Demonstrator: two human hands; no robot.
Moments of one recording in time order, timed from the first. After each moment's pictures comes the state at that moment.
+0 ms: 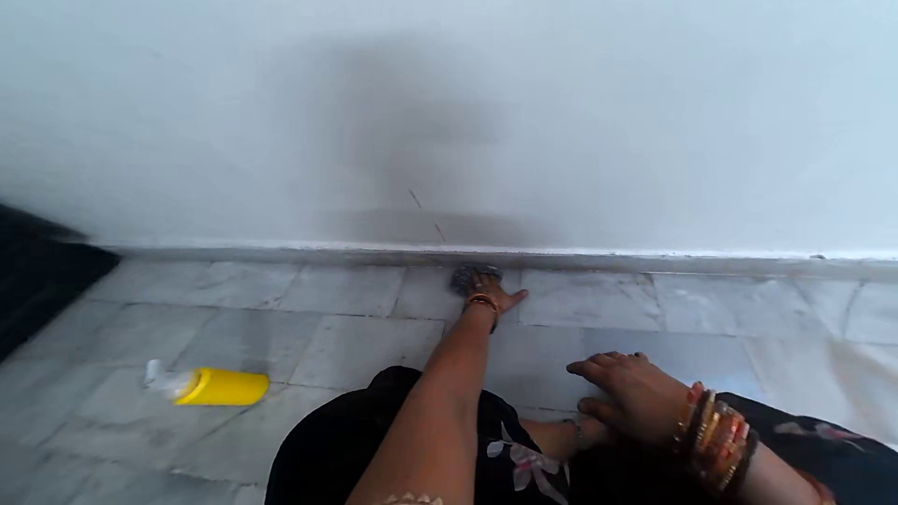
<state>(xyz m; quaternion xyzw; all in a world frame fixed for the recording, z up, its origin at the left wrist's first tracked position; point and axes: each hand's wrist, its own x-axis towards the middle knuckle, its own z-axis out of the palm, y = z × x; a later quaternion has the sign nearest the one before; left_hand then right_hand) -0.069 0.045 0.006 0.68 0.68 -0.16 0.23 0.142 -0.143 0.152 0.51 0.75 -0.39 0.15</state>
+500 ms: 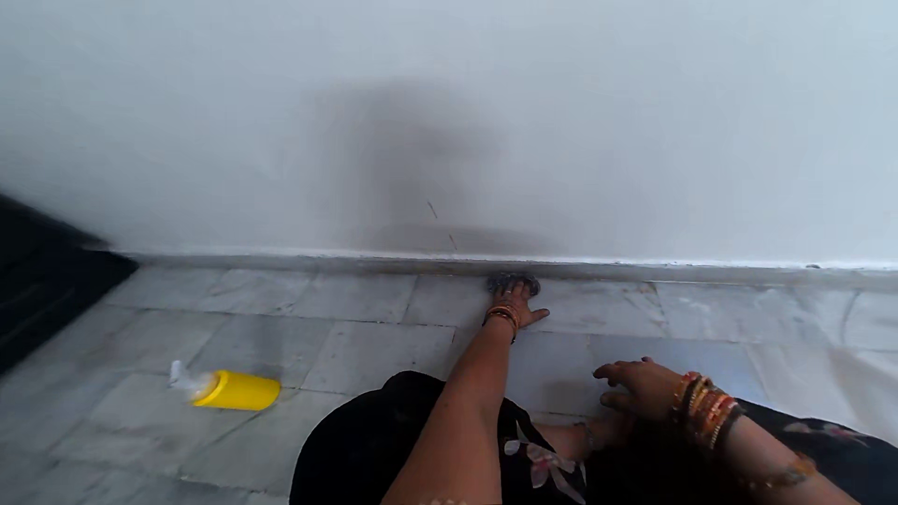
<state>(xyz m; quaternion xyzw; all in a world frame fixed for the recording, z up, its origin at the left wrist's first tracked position) -0.055 0.035 0.001 0.79 0.54 -0.18 0.21 0.158 -0.135 0.106 0.54 0.69 -0.43 0.21</state>
